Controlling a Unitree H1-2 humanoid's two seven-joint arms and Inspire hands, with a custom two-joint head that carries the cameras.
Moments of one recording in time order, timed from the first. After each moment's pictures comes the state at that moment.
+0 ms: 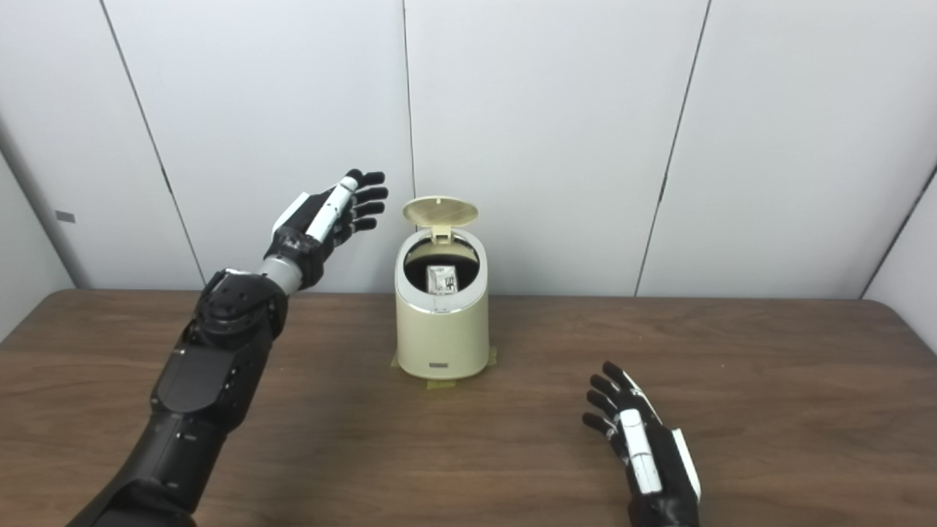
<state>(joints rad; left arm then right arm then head) -0.85 0.19 -0.04 0.55 -0.06 0.15 -0.17 -0.01 -0.02 -0.07 -0.07 0.13 0.05 0.01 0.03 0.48</state>
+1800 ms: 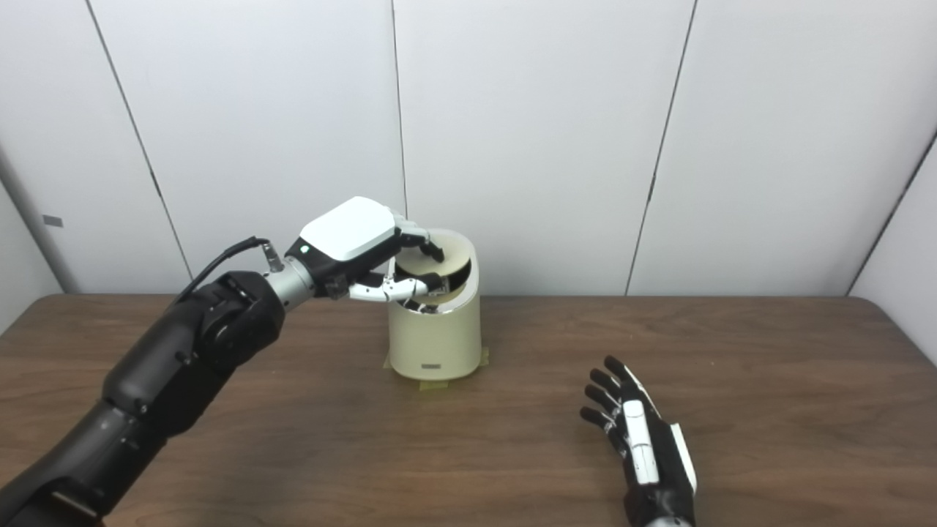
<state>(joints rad) -0.82 0.41 -0.43 0.35 0.78 -0.33 -0.18 -0.04 0.01 -0.09 -0.03 0.13 0.07 -0.01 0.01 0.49</state>
